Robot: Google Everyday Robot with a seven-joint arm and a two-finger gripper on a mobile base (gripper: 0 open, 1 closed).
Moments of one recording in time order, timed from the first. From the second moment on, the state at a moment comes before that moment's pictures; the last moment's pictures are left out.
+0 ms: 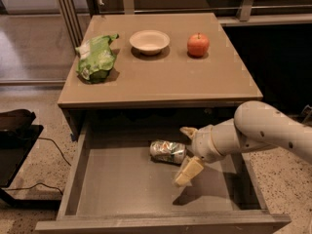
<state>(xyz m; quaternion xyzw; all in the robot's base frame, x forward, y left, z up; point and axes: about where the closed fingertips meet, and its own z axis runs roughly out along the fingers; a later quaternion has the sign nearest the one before) 0.482 -0.070 0.667 -0.58 0.72 0.23 0.30</state>
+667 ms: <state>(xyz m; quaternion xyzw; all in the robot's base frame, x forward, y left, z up) 0.500 -0.048 0.627 -0.57 0.72 0.18 0.35</state>
